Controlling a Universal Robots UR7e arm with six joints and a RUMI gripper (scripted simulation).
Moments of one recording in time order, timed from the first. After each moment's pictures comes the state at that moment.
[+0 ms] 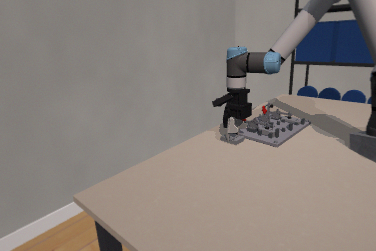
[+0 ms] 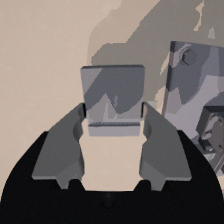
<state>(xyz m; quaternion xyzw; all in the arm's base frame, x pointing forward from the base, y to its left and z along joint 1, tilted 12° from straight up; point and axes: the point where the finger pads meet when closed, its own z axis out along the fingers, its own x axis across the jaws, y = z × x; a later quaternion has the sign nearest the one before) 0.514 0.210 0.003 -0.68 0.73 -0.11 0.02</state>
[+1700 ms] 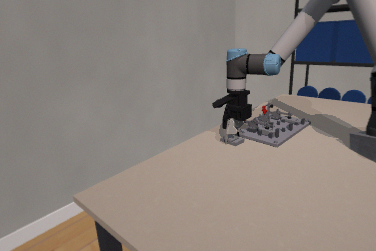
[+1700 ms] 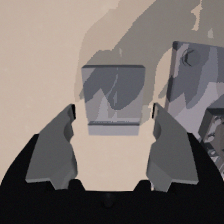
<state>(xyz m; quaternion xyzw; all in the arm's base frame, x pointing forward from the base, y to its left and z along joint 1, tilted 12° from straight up) 0.515 0.210 -0.003 -0.68 0.73 -0.11 0.02</state>
